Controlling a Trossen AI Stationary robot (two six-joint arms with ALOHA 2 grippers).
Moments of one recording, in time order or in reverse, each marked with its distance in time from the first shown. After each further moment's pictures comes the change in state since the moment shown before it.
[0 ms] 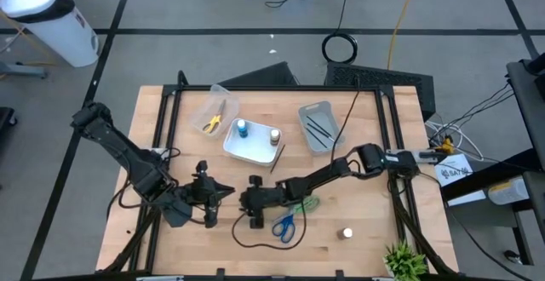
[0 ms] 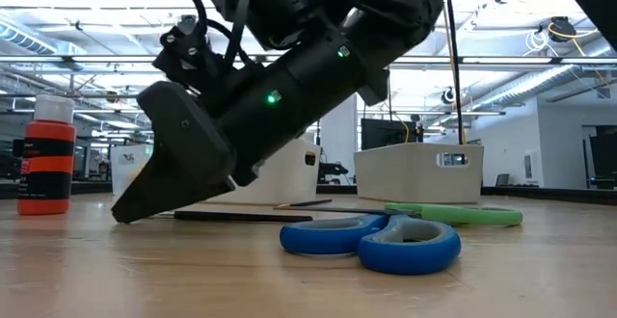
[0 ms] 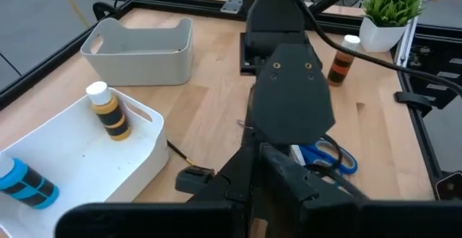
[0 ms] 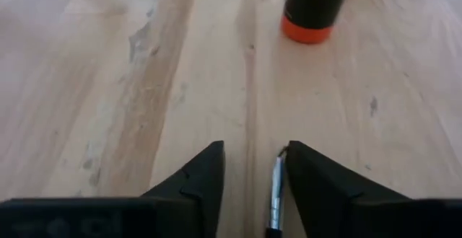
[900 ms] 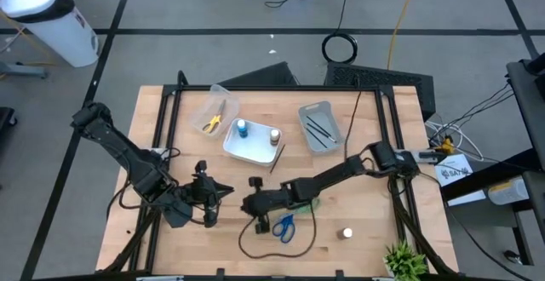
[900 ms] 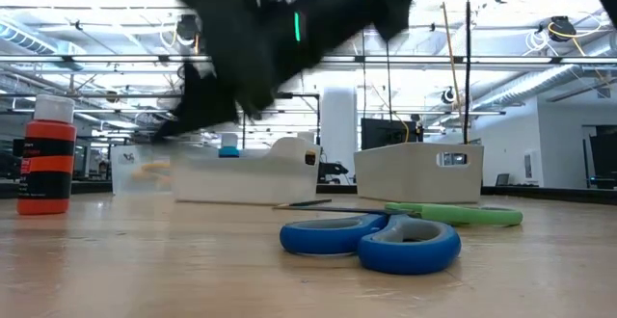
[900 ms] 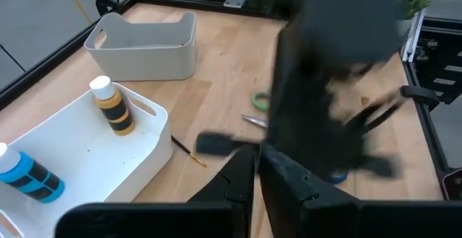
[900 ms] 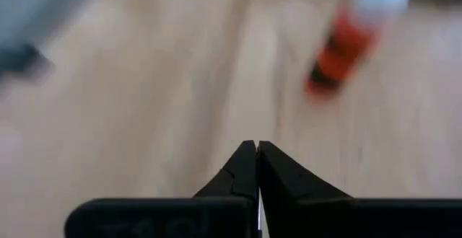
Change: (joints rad) left arm 0.000 0.002 0.000 -0.032 0.000 -0.016; right arm 0.060 -0.155 -0.007 -0.020 -0.029 -0.109
